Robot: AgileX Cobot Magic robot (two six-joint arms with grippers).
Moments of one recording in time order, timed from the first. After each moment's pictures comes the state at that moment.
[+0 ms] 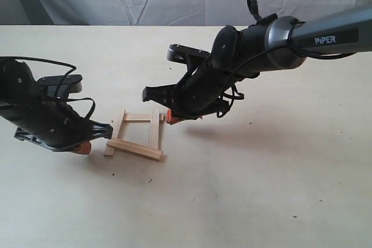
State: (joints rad) left arm -0.14 1.73 -0.76 -0.34 0.41 0.07; right arm 0.63 2.08 -1.30 0.64 0.48 -0.05
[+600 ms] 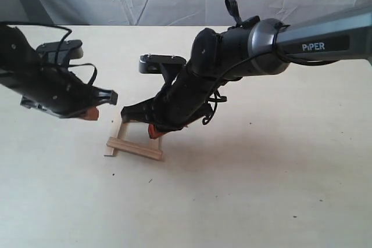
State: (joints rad) left arm -0.14 1.70 -0.91 -0.35 0.48 0.08; right arm 0.72 2.07 -1.33 0.60 0.57 -0.15
